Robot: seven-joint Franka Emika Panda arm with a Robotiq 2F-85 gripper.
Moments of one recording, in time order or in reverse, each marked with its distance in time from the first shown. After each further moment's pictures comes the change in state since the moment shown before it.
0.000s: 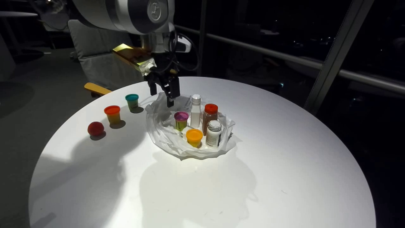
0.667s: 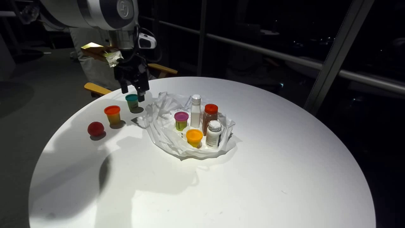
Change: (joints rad) arm 0.149 0.096 0.027 0.155 -0.066 -0.142 0.091
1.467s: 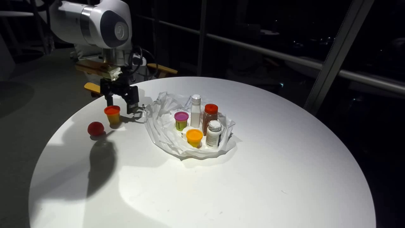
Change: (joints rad) arm -0.004 0.190 0.081 0.195 0.001 -0.146 -0.171
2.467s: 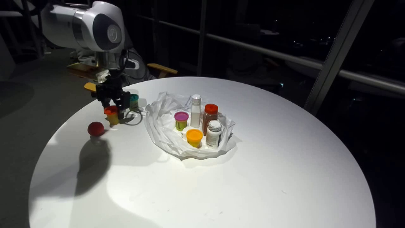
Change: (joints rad) arm 0.049 0.009 -0.023 -0.010 -0.004 -0.022 0.122
